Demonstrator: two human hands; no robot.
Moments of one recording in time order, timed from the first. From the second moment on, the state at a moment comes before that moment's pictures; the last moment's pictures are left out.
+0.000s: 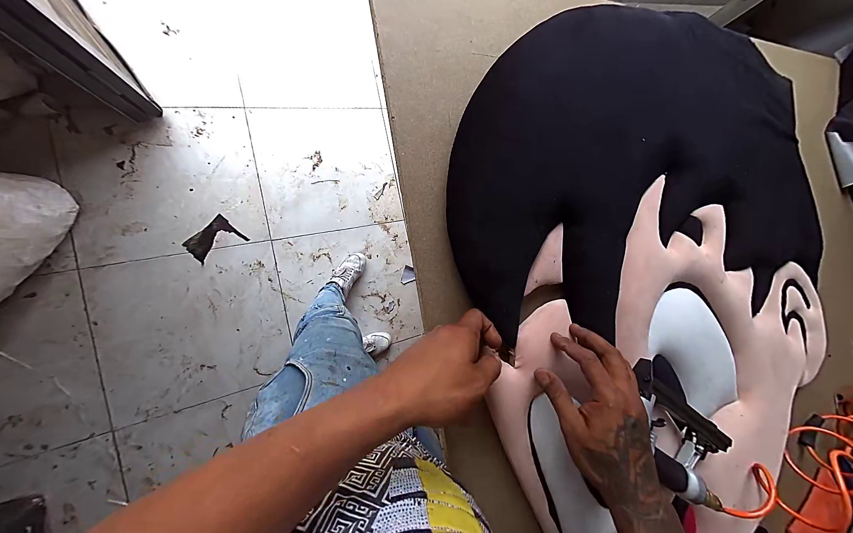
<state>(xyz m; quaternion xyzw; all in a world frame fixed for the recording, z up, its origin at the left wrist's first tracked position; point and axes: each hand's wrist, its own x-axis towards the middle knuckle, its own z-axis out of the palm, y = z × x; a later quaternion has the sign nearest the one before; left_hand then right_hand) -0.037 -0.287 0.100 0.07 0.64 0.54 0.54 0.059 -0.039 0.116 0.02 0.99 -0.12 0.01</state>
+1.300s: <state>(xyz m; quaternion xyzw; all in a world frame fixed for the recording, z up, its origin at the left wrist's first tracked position) -0.034 -0.282 -0.008 0.29 0.78 0.53 -0.15 -0.006 -0.042 0.111 0.07 0.99 -0.02 0.10</state>
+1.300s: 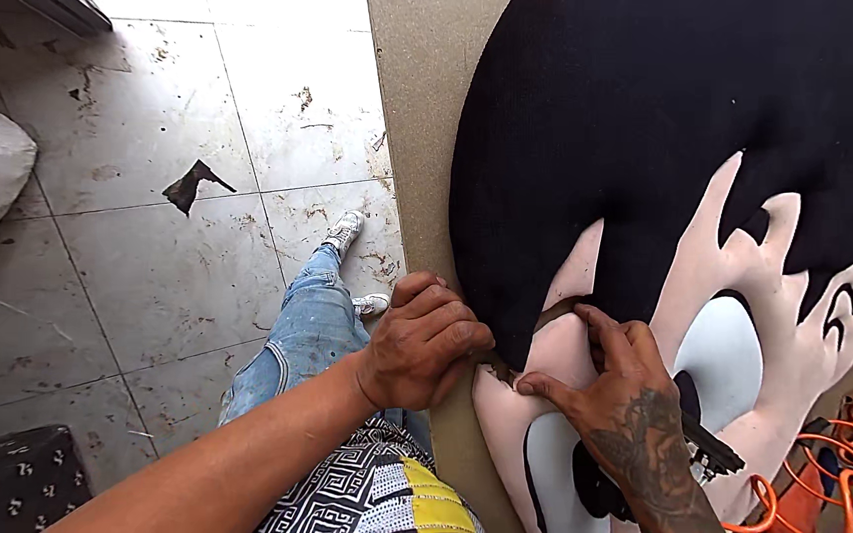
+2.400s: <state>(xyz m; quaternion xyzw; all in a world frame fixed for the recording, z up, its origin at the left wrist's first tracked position) -0.036 -0.287 -0.006 0.30 0.78 0.53 -0.15 -0.001 -0.085 0.122 0.15 0.98 0.00 0.12</state>
